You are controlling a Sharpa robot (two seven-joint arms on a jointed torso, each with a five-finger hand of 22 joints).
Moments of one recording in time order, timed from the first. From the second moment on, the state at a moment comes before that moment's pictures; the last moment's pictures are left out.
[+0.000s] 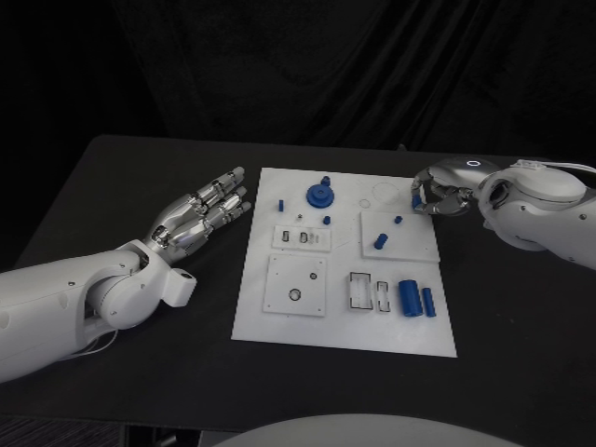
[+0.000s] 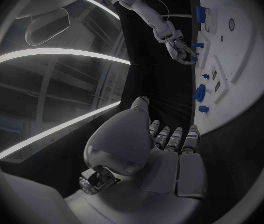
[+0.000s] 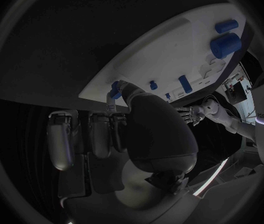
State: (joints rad) left arm 1.18 -0.94 -0.21 1.49 -0.17 0.04 0.68; left_hand 1.49 0.24 -0.19 0.23 0.54 0.16 -0.02 0.02 0.02 0.00 0.07 0.01 0.00 0.00 0.15 0.00 0.00 0.16 0.02 0.25 0.01 0.01; right arm 1.39 -0.94 -0.25 1.36 -1.58 -0.24 -0.08; right_hand 1.36 -0.02 0.31 0.13 0.28 0.73 0.08 0.46 0.61 1.46 -0.01 1.57 1.31 1.47 -0.06 1.57 1.31 0.01 1.47 0.06 1.57 1.31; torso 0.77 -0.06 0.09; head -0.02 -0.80
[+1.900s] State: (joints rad) left arm 1.18 -0.92 -0.21 1.48 -0.17 0.05 0.68; left_hand 1.50 0.24 -0.18 0.23 0.55 0.16 -0.02 0.02 0.02 0.00 0.07 0.01 0.00 0.00 0.15 0.00 0.00 0.16 0.02 0.25 0.01 0.01; right arm 1.33 -0.71 -0.25 1.51 -1.67 -0.35 -0.12; right_hand 1.34 -0.06 0.31 0.08 0.28 0.78 0.10 0.44 0.58 1.46 -0.01 1.57 1.31 1.47 -0.06 1.57 1.31 0.01 1.47 0.06 1.57 1.31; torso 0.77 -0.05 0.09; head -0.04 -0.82
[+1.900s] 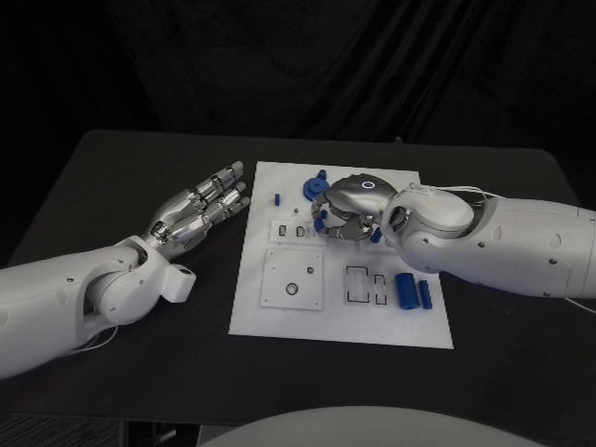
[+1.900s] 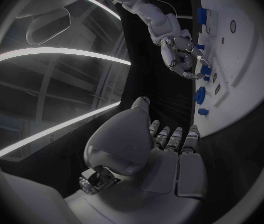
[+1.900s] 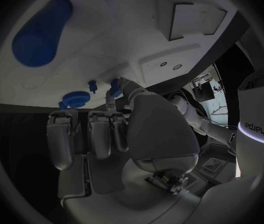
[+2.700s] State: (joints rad) left arm 1.18 -0.91 -0.21 1.47 -0.17 0.06 0.68; left_hand 1.50 0.25 -0.17 0.22 0.55 0.18 0.01 0.02 0.03 0.00 0.08 0.01 0.00 0.00 0.15 0.00 0.00 0.16 0.02 0.25 0.01 0.01; right arm 1.33 -0.70 -0.24 1.51 -1.67 -0.32 -0.13; right_hand 1.31 -0.06 0.33 0.05 0.28 0.76 0.09 0.34 0.52 1.47 0.00 1.57 1.31 1.47 -0.05 1.57 1.31 0.01 1.46 0.06 1.57 1.31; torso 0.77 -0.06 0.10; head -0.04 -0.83
